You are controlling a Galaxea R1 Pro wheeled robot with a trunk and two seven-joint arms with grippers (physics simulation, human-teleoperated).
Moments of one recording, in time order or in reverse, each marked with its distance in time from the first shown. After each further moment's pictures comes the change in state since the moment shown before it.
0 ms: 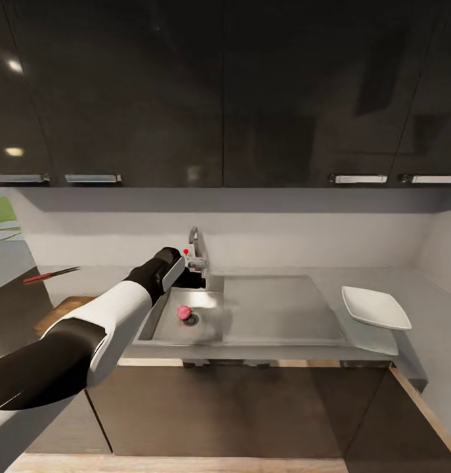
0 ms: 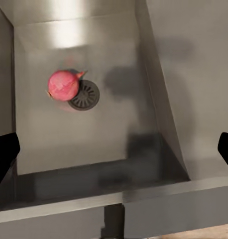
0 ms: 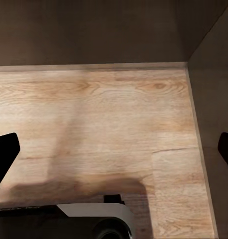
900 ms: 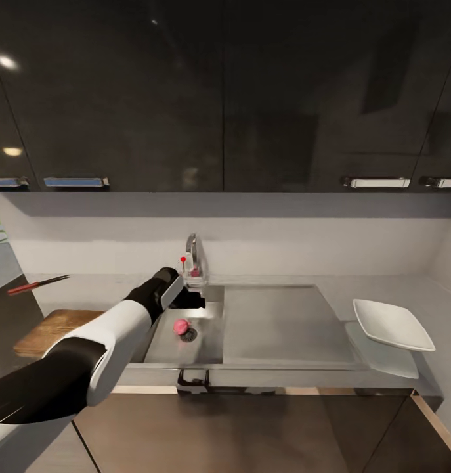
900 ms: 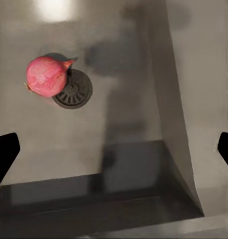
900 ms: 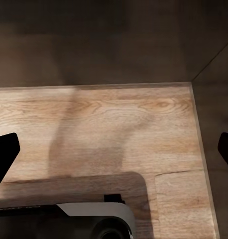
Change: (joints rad) left arm 0.095 0.002 0.077 0.018 0.001 -0.002 0.002; right arm 0.000 0.001 0.000 0.002 0.000 0.000 0.000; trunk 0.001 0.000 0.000
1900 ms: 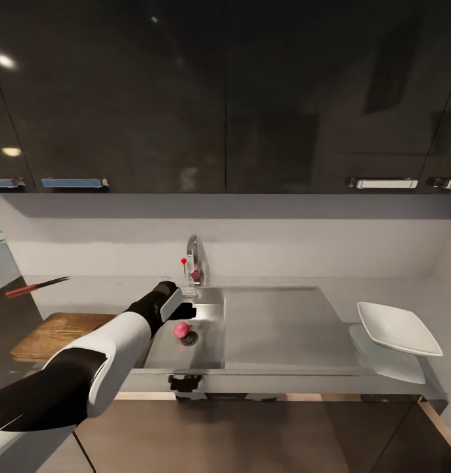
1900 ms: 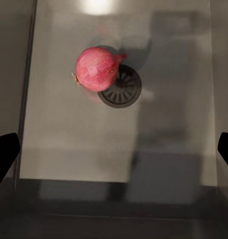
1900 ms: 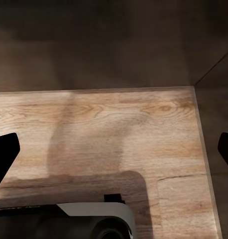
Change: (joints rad) left arm 0.051 -0.002 0.050 0.044 0.003 -0.107 0.184; right arm 0.000 0.000 0.000 0.000 0.000 0.000 0.000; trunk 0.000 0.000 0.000
